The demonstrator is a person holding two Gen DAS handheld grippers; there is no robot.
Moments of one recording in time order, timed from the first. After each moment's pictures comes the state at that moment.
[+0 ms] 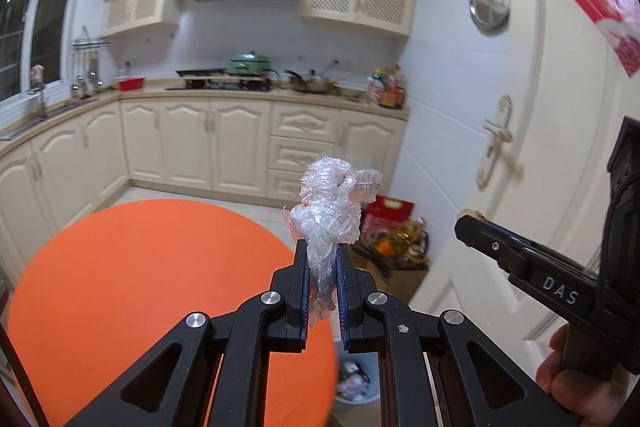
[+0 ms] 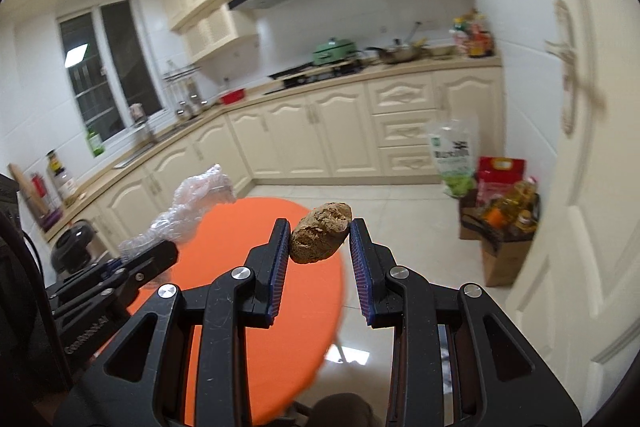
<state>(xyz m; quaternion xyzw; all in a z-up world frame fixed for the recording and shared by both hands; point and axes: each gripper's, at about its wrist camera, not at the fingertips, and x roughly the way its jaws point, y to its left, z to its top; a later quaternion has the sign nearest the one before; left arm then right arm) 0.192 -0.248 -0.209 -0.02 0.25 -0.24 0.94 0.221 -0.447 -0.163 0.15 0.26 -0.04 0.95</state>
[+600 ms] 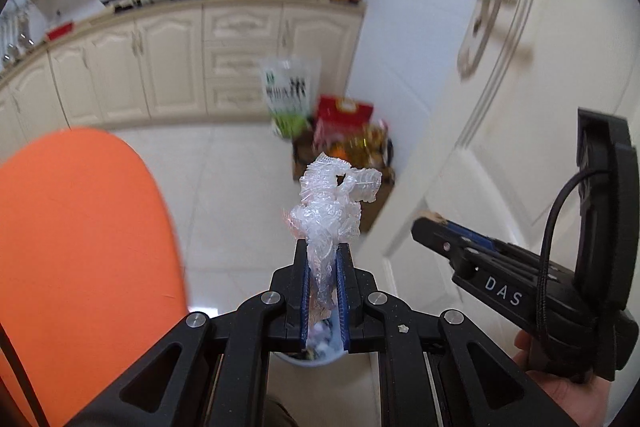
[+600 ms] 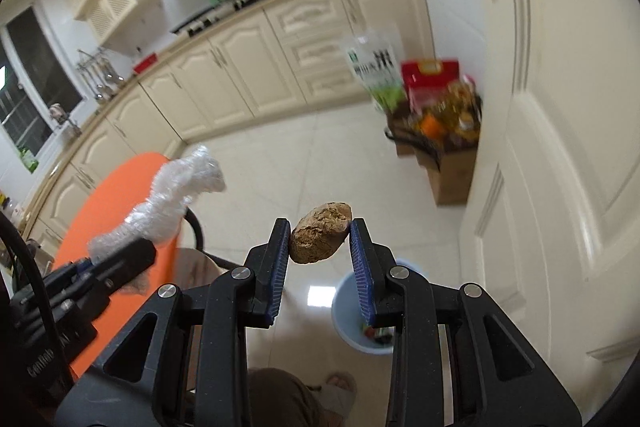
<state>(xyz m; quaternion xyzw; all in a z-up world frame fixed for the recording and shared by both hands) 0.260 -0.336 -0.290 0.05 0.41 -0.31 0.86 0.261 -0.605 -0.321 0.24 0.39 -0.12 0.88</state>
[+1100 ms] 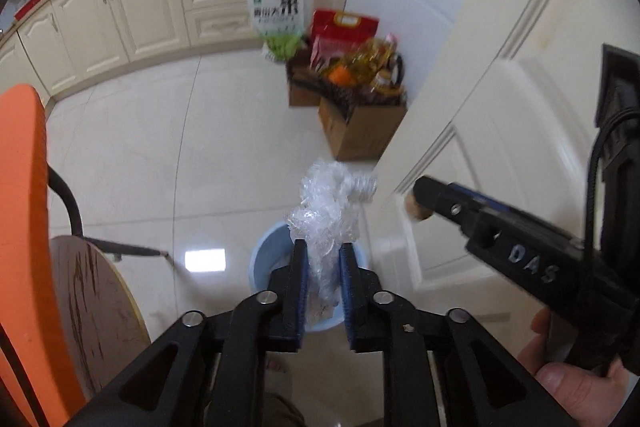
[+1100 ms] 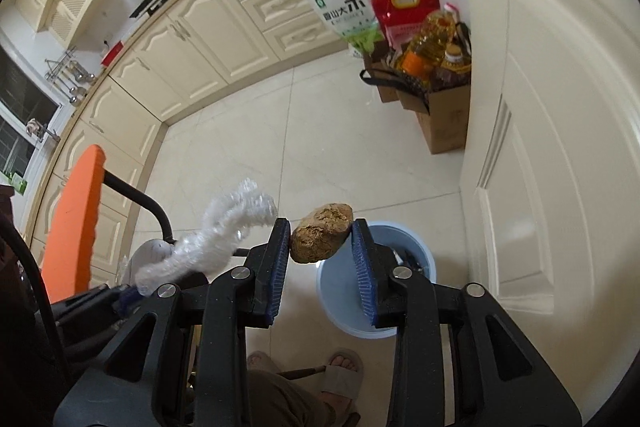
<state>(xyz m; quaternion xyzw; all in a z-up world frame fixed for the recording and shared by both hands) 0.370 -0.437 -0.313 0.12 0.52 -0.29 0.79 0.286 -0.658 -0.411 0.30 0.45 -0.13 0.84</state>
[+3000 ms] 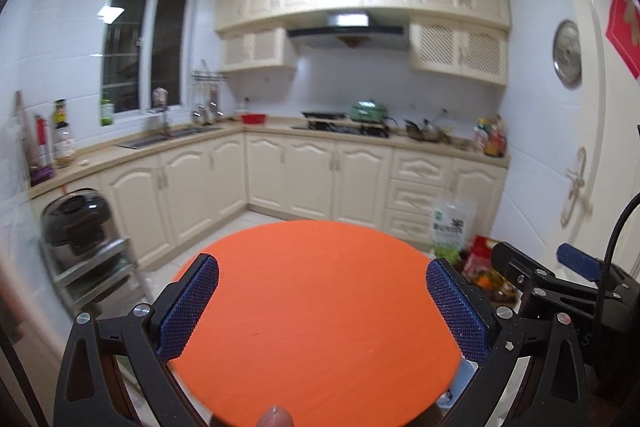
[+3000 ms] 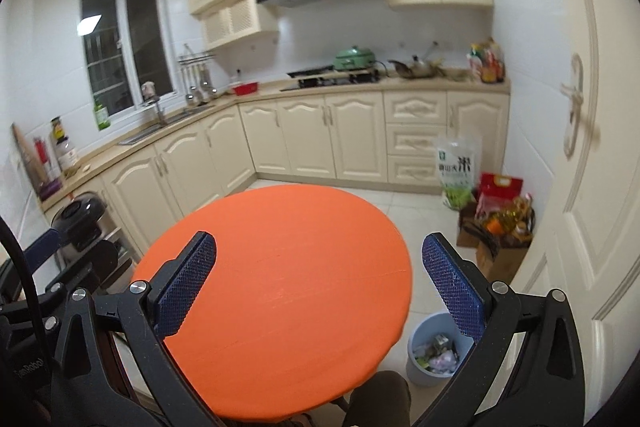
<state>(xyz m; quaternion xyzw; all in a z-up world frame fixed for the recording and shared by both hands) -0.033 -0.050 -0.171 -0.02 0.17 -0.05 0.98 0.169 -0.255 -0.117 0.06 0.24 -0.03 0.97</state>
